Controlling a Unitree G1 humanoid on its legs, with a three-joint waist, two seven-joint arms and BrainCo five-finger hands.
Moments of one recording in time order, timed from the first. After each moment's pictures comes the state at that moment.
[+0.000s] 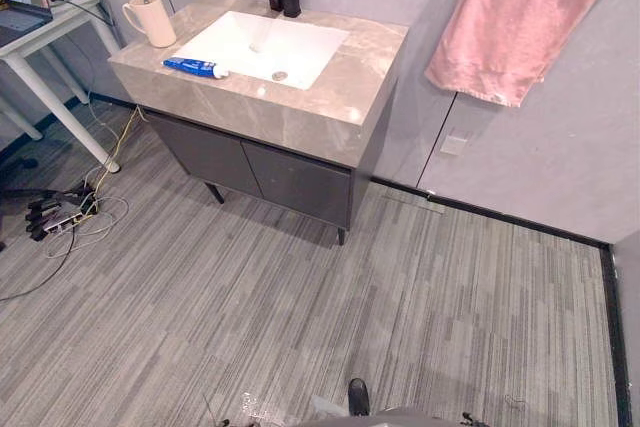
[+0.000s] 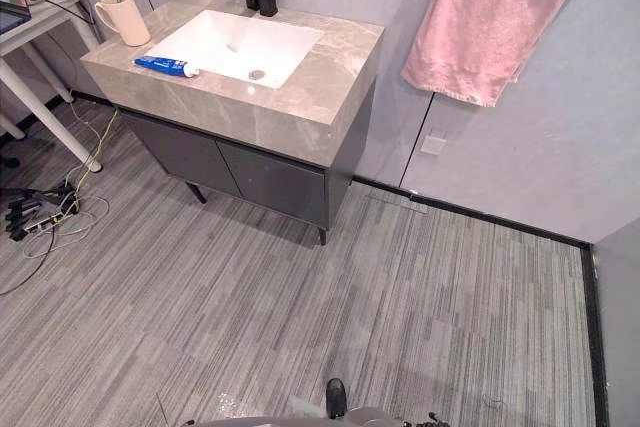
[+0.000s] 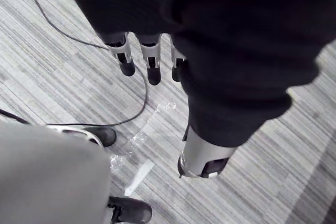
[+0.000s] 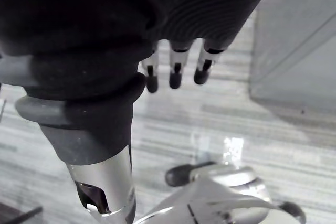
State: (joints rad) left arm 0.10 0.03 0.32 1.19 -0.03 0.02 0.07; right arm 0.08 -0.13 -0.25 1.22 -0.01 -0.04 0.00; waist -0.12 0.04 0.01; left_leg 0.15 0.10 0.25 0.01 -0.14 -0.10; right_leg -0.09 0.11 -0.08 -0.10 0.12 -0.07
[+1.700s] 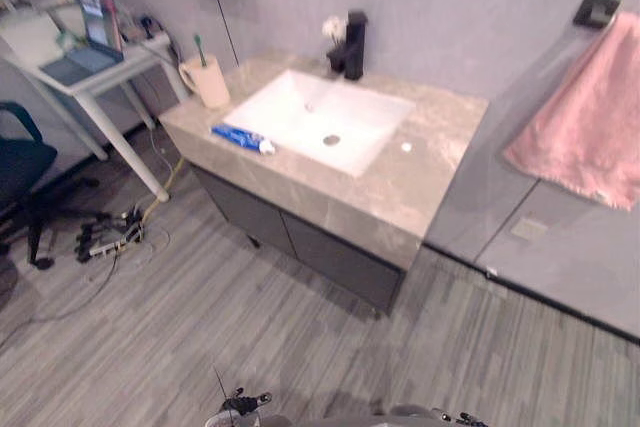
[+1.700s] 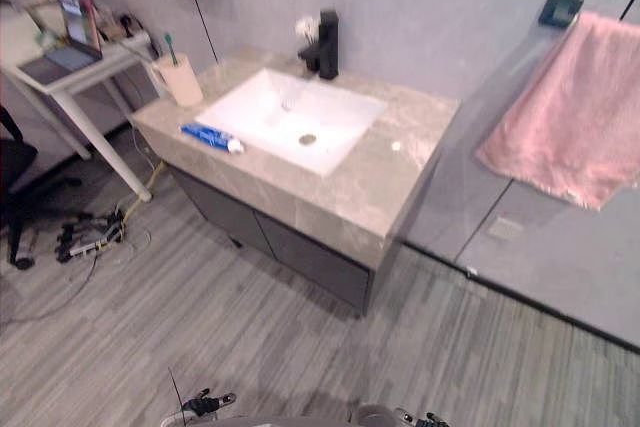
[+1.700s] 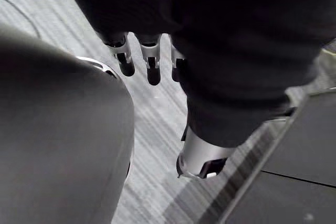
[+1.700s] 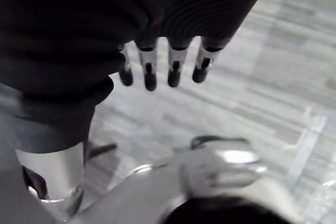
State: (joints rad) left arm 0.02 0.04 0.35 1.17 0.02 0.02 0.04; right arm 0.09 -0.13 -0.14 1.20 0.03 -0.03 0.01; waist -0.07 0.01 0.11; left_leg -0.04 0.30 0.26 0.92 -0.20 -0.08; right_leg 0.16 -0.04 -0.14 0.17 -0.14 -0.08
